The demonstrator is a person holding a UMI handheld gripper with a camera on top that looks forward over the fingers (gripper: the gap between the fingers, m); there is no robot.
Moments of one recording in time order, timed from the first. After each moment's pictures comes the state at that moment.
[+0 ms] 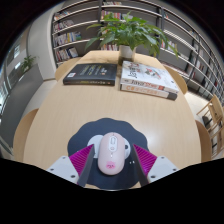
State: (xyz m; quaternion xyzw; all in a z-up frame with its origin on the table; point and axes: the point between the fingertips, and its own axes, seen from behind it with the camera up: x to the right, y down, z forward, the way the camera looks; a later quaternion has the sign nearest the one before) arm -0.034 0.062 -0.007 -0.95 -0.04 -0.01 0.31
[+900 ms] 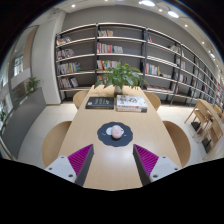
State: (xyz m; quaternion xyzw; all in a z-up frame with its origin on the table) arm -0.074 -0.193 0.222 -0.89 0.00 -0.02 0.45
